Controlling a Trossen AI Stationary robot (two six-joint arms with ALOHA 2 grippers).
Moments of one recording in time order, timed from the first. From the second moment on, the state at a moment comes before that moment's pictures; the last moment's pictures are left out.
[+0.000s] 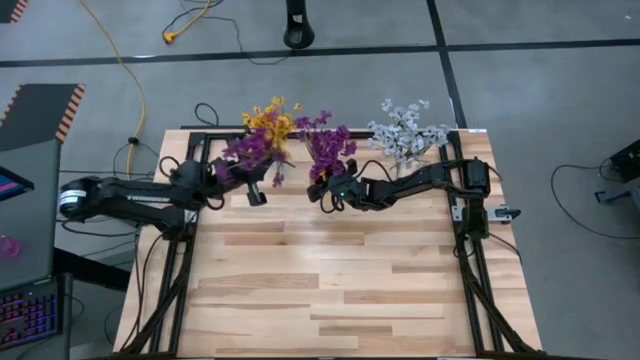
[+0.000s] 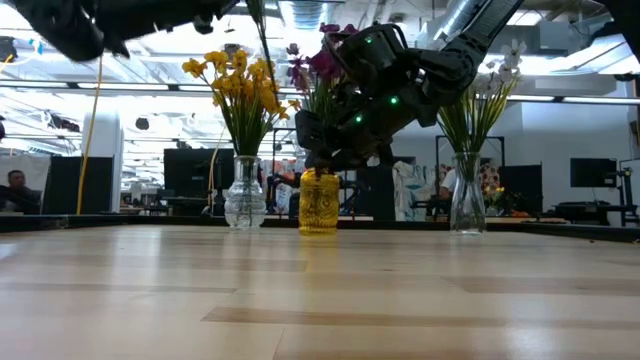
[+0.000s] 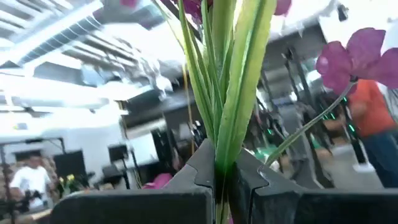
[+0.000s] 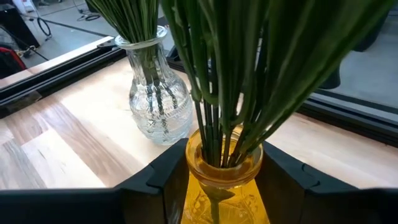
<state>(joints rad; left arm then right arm) 0.23 1.05 0.46 1.07 -0.03 0.31 -0.13 1.94 1.04 0.48 0.65 0.41</state>
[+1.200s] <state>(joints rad) 0.25 1.49 0.47 1.54 -0.01 0.28 -0.13 1.94 1.04 0.47 0.60 0.35</state>
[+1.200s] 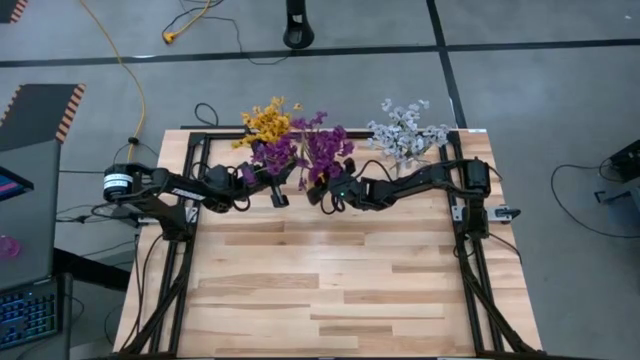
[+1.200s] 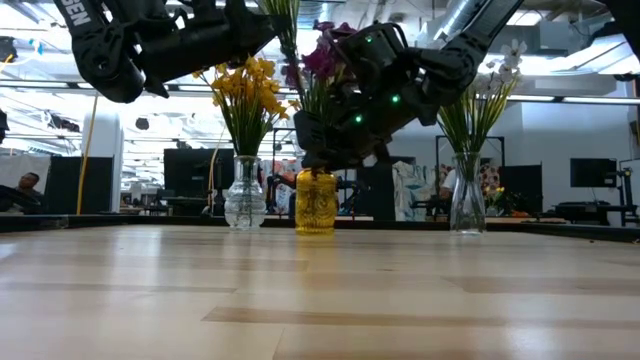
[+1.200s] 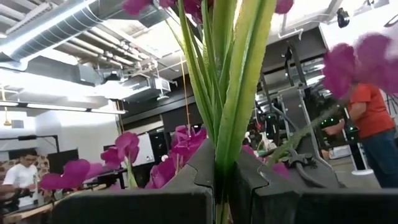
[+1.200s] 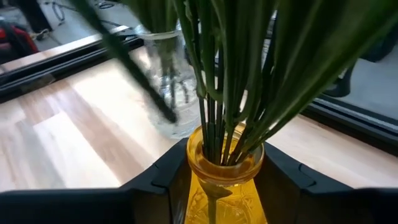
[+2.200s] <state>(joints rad) 0.25 1.49 0.47 1.40 0.00 0.30 -0.10 1.94 1.04 0.47 0.54 0.30</state>
